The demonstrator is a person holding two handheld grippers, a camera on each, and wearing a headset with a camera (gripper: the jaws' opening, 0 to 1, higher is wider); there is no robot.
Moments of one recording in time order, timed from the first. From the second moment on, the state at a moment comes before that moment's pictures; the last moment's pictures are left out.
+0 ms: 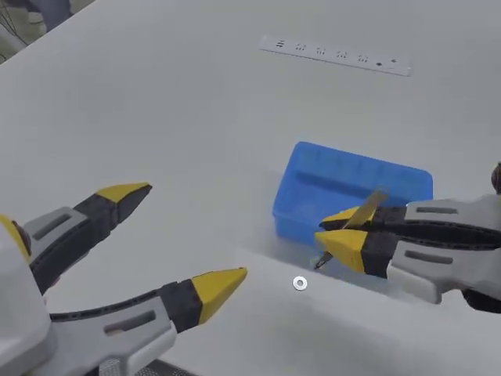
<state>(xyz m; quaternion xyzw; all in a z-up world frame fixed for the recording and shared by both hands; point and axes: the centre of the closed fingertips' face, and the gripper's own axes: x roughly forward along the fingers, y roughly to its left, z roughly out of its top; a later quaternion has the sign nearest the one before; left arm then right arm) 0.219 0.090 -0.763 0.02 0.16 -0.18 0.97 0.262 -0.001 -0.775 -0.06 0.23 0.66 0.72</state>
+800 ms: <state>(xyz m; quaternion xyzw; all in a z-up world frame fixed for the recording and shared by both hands) 0.218 0.089 -0.764 0.02 0.17 -0.18 0.97 0.345 -0.001 -0.788 0.05 0.27 0.58 0.77</state>
